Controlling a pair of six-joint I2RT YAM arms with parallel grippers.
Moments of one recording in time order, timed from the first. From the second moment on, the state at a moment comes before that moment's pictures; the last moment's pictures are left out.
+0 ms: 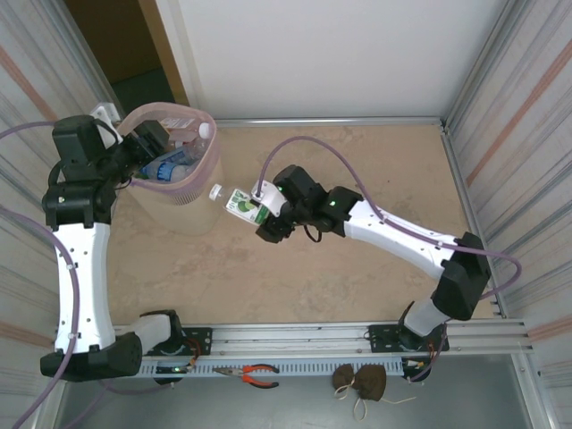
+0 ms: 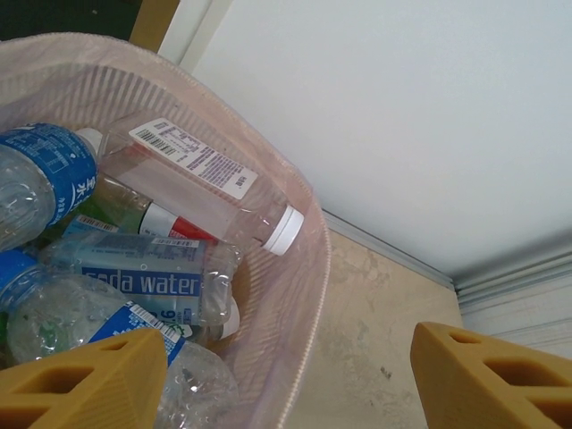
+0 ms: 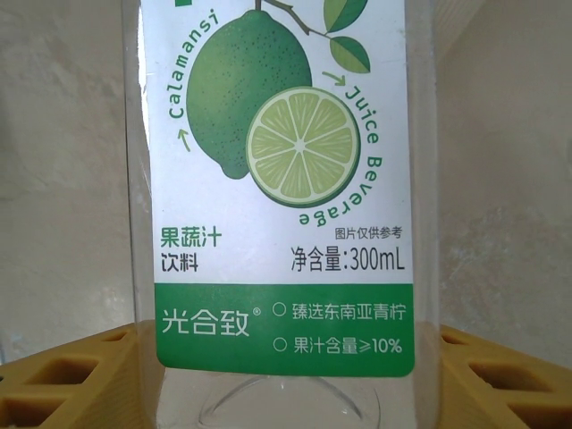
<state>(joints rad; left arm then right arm) 0.09 1.13 1.58 -0.85 0.30 -0.55 0.94 1.54 1.39 -0.61 -0.10 -0.17</state>
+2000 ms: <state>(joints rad) -0.20 1.18 1.72 -0.76 0.48 -0.06 0.90 1.21 1.40 -0.44 -0.13 0.00</state>
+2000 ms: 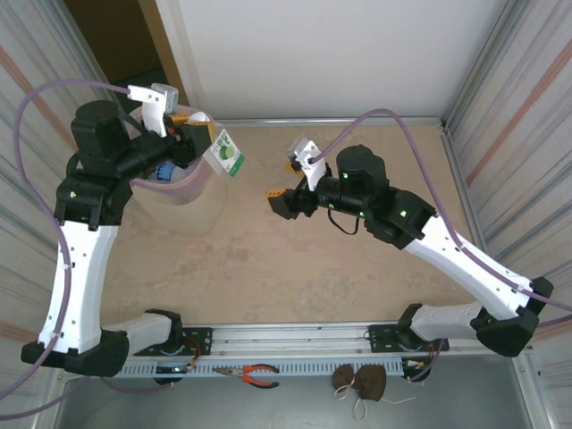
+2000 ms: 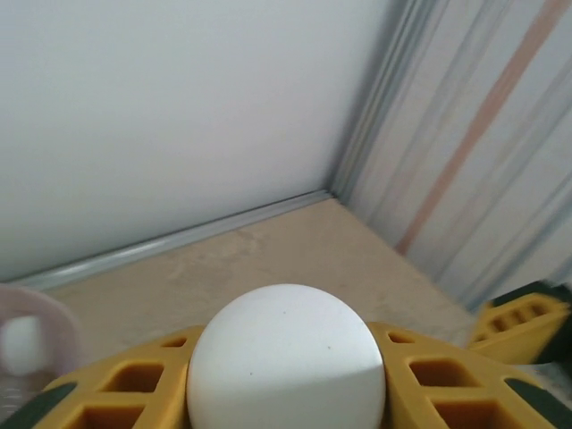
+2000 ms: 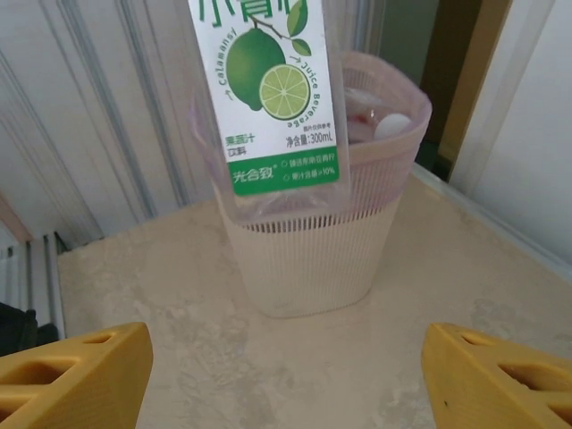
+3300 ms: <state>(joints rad) -0.04 1.21 1.41 -0.60 0.16 0.85 0.88 1.15 1.36 -0.50 -0.07 0.00</state>
